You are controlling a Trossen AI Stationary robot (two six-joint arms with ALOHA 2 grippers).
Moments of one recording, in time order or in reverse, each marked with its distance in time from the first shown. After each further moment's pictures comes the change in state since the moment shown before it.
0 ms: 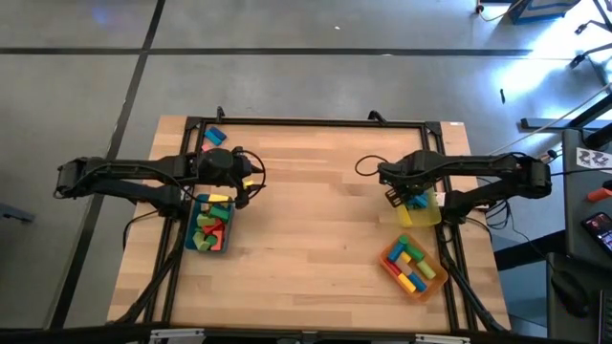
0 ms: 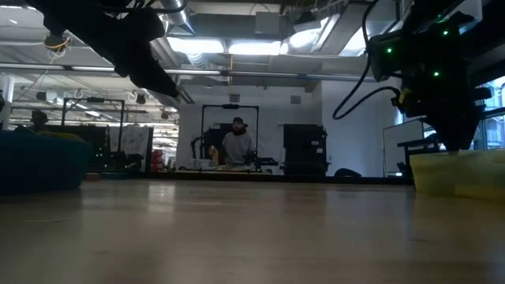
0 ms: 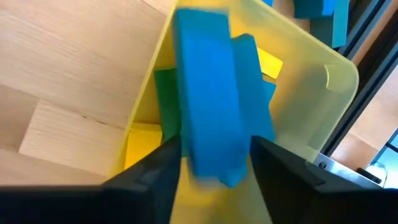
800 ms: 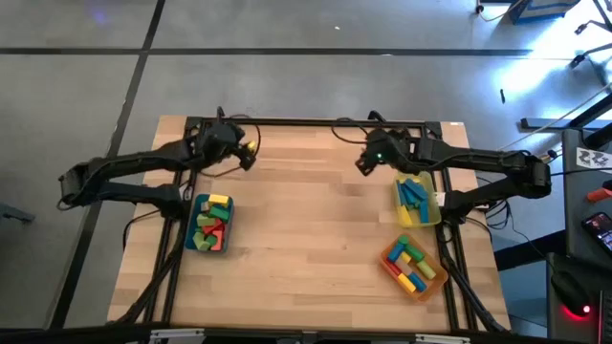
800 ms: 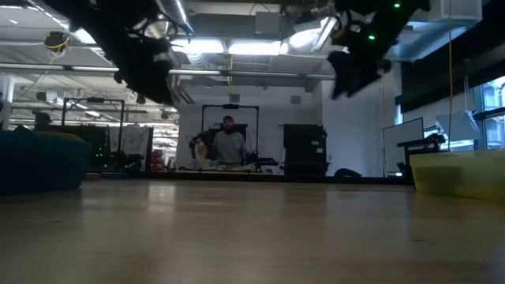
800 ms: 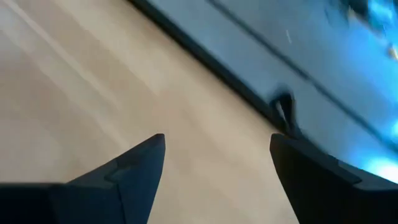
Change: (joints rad) left arm 0.248 0.072 0.103 -0.095 -0.418 -0.097; right arm 0.002 0.000 0.231 0.546 0.436 -0.484
